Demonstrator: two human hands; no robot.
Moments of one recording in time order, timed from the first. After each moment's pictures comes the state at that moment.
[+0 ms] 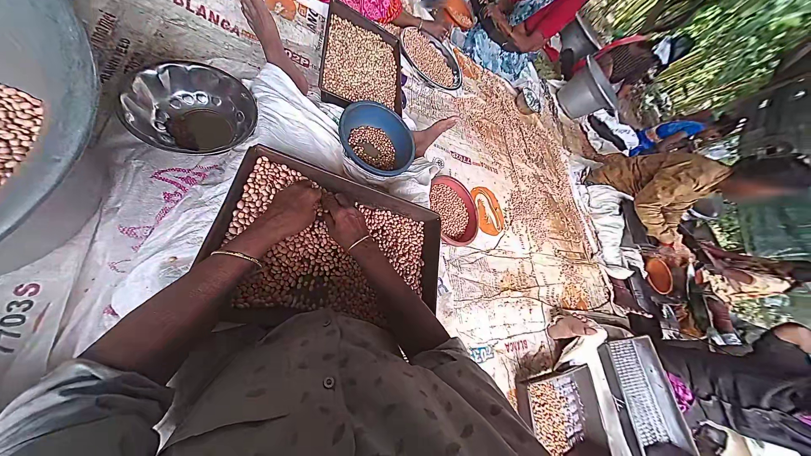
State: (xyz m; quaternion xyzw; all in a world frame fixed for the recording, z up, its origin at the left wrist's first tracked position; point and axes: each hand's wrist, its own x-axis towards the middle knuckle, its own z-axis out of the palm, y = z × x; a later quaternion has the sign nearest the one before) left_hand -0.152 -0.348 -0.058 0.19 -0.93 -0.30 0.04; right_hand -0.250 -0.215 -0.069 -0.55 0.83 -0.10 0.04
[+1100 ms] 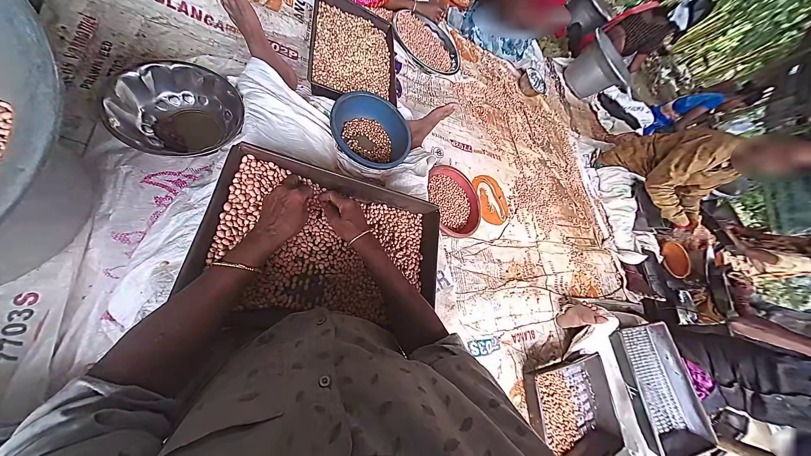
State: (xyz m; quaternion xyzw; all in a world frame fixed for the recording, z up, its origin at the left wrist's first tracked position) left_hand -0.156 -0.333 -0.074 0.26 -0.91 -0.30 0.11; right_hand -0.278 -0.220 -0.076 -0.47 0.81 -0.30 0.20
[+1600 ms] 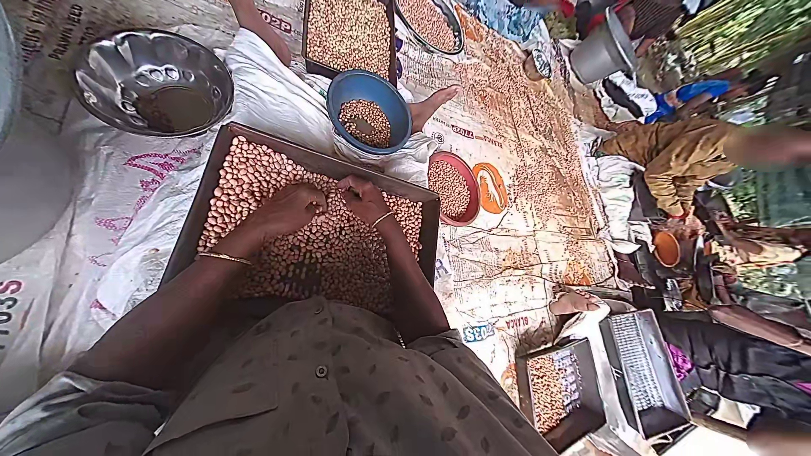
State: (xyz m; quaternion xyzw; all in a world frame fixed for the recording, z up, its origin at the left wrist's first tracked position) left_hand -0.146 -0.332 -0.072 0.09 -0.91 -0.39 0.07; right_hand -0.320 -0.199 -0.063 -0.47 0.82 -0.23 0.24
